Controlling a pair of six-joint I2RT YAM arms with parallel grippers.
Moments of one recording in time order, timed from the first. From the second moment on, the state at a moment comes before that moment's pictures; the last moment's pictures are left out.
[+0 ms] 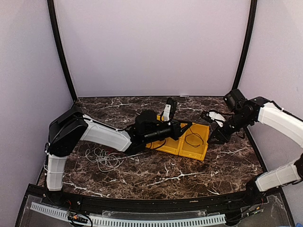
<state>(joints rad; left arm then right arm) -1.02 2.12 1.30 0.82 0.18 -0.55 0.41 1.27 1.03 -0.96 -0.37 -0.47</state>
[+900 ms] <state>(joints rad) -1.05 2.26 1.44 0.55 0.12 -0.53 0.20 1.01 0.86 -0.58 -0.36 -0.39</state>
